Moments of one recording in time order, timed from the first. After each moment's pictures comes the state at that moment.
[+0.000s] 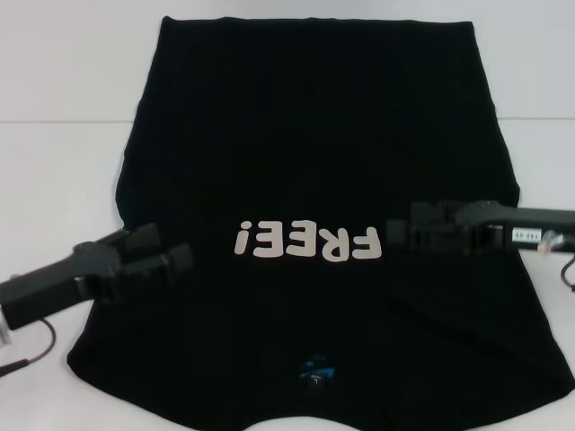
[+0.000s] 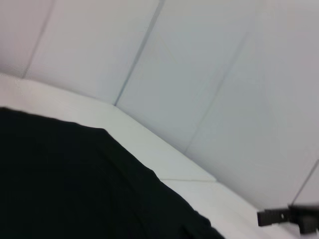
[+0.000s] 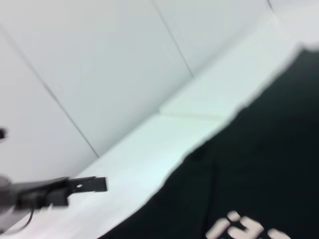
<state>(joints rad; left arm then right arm) -0.42 -2.10 0.37 0.57 2.00 1.61 -1.44 0.61 2.05 -0.73 -0.64 -1.98 -1.45 1.76</state>
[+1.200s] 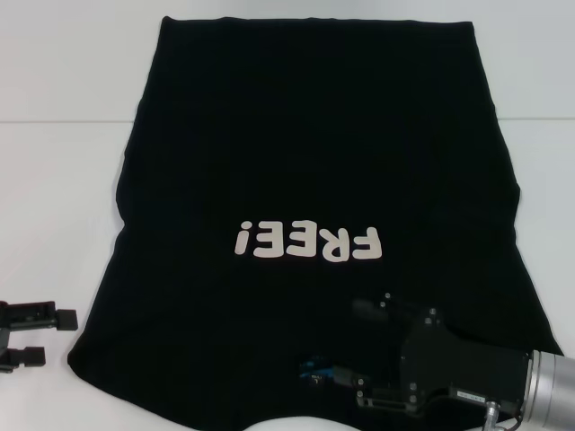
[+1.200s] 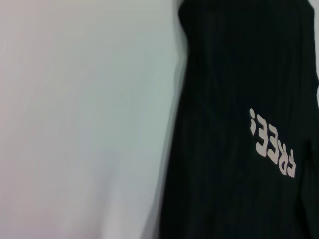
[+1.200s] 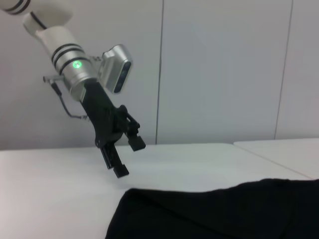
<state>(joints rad) -0.46 -1.87 0.39 0.64 2.47 1.69 -2.47 0.50 2.10 -0.79 -0.17 -1.78 -1.45 0.55</state>
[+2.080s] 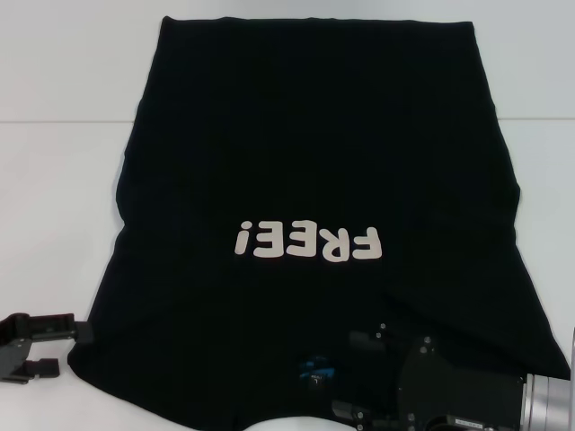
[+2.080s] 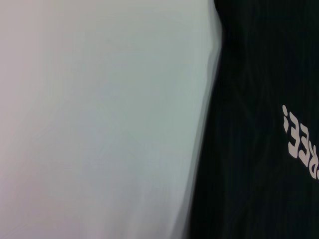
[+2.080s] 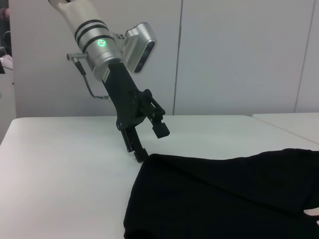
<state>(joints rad) -0.47 -1.89 0.42 0.58 2.49 1.58 -2.47 0.48 2.10 -0.86 -0.15 -1.78 -1.41 0.53</state>
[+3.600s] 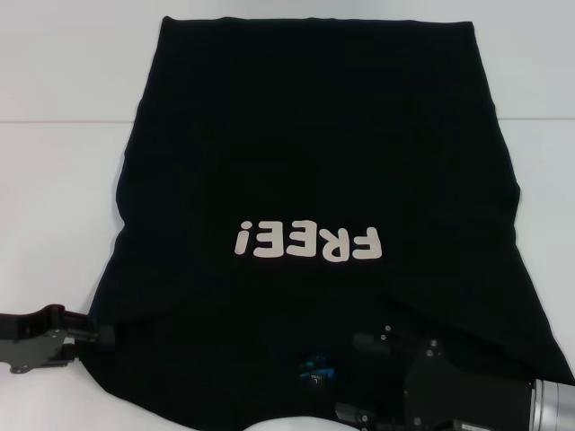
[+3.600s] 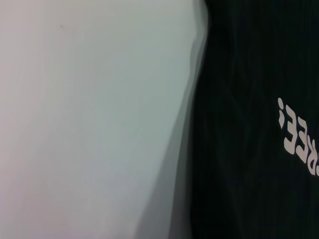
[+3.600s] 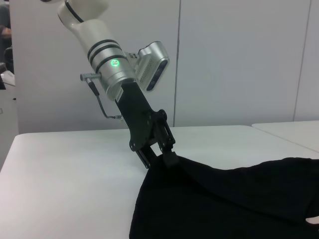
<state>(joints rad) -0.52 -1.93 0.46 0.59 2.49 1.54 -2.51 0.46 2.10 -0.86 -0.16 -1.77 -1.45 0.54</state>
